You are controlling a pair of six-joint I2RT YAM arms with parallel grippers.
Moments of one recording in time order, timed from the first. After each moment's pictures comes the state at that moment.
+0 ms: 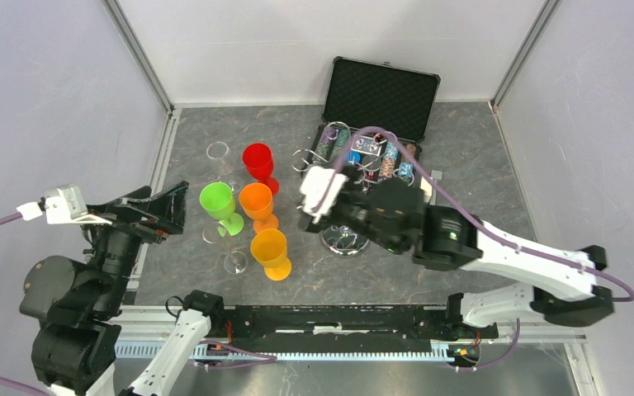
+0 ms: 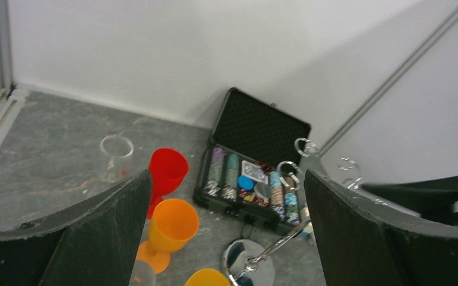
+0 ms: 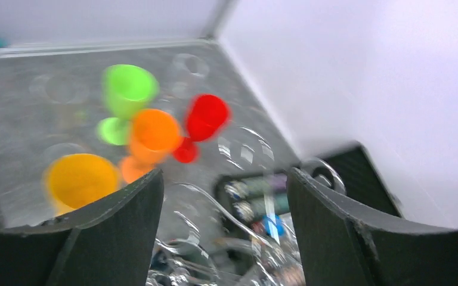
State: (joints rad) left arm -0.24 0.50 1.46 -0.81 -0.11 -0.45; right arm 1.33 1.28 1.54 -0.40 0.35 -0.43
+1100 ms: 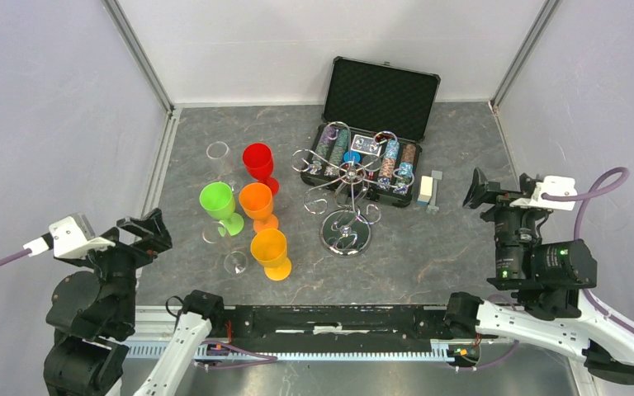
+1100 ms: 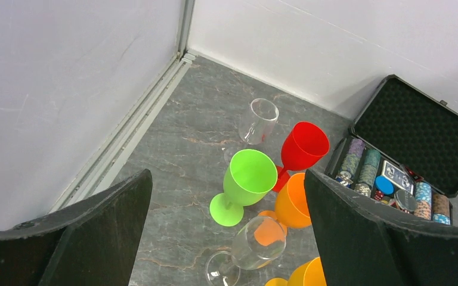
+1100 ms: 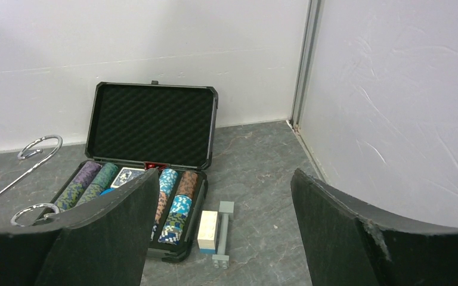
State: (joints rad) left arm -0.24 0.35 1.30 -1.01 -0.52 -0.32; right arm 1.18 0.42 0.87 0.12 1.28 -0.52
